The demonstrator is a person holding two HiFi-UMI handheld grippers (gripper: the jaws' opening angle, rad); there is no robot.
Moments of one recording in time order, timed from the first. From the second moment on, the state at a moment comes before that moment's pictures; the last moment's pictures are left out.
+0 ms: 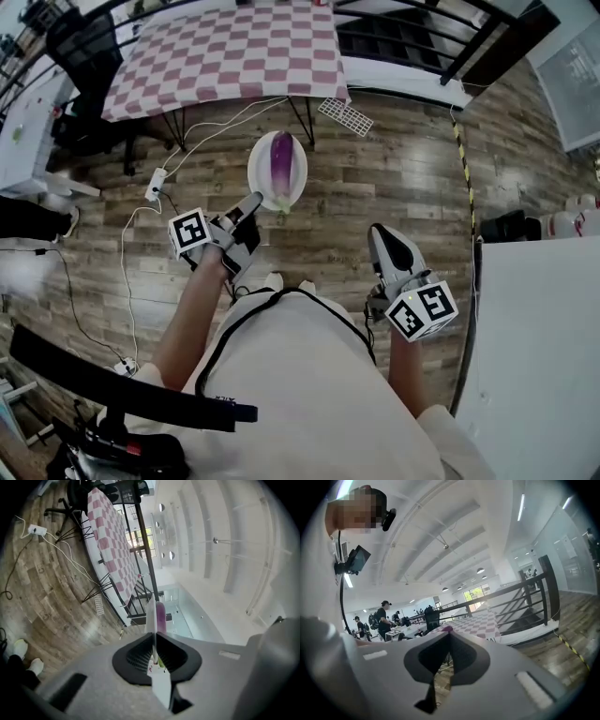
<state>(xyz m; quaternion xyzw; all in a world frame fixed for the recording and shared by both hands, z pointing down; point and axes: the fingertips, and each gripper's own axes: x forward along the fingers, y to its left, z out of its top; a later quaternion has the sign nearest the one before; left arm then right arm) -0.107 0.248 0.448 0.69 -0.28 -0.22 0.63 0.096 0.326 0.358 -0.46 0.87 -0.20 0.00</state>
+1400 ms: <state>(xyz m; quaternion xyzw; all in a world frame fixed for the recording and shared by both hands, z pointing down) -0.194 0.234 0.449 0.71 -0.26 -0.20 0.63 -0.003 0.323 0.357 -0.48 0.85 -0.22 0.03</state>
